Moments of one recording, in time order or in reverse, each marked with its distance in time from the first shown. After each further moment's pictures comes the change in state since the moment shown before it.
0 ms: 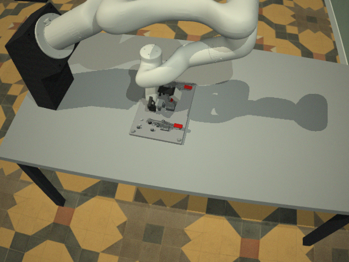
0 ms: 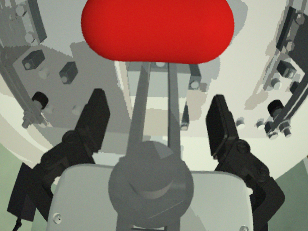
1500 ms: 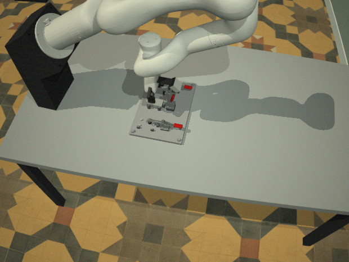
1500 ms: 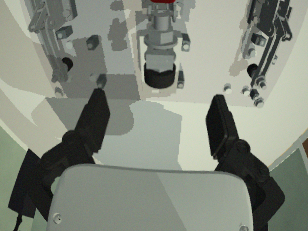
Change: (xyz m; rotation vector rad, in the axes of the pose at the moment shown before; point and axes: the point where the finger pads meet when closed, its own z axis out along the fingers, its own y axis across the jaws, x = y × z) arm 0.000 0.000 -0.060 0.000 0.000 0.000
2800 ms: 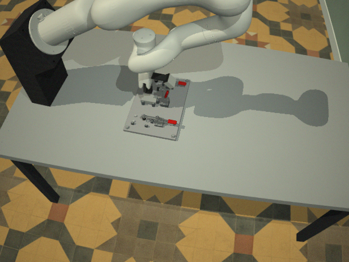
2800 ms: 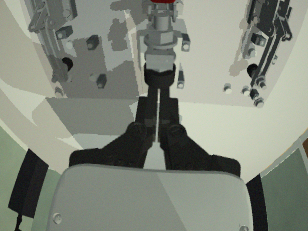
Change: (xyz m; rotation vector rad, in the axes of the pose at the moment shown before) arm 0.000 0.000 0.000 0.000 0.000 0.000
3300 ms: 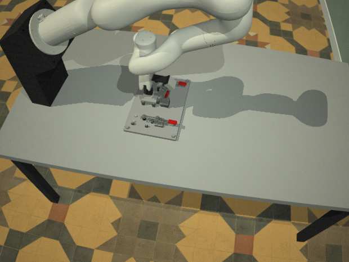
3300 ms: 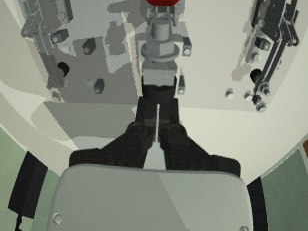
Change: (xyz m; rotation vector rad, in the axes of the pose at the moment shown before) arm 0.000 0.000 0.010 0.000 0.000 0.000
